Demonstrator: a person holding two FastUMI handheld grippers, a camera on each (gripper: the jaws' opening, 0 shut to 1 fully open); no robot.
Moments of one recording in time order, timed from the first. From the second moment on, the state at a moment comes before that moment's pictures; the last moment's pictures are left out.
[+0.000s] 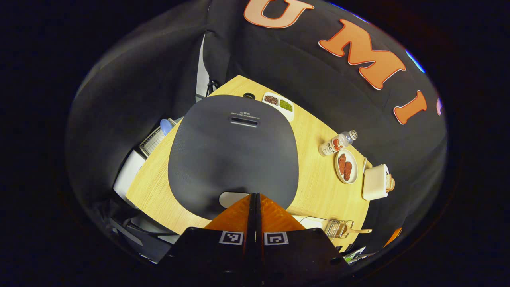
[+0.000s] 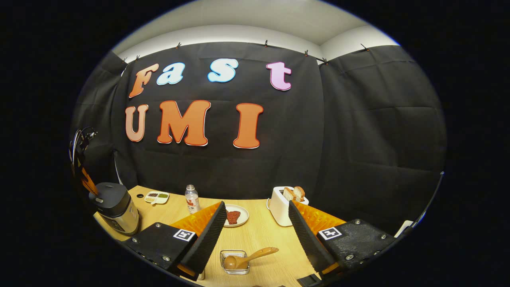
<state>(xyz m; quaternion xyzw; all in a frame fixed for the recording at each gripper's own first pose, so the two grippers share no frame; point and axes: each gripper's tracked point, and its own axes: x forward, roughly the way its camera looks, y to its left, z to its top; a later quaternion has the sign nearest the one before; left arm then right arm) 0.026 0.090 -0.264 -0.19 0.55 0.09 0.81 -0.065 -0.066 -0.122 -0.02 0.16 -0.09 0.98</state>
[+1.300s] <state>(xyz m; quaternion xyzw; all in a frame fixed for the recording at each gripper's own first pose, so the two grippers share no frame) 0.082 0.125 -0.135 -0.06 0.28 0.12 0.95 -0.066 -0.073 -0.210 0.03 0.26 -0.08 0.96</state>
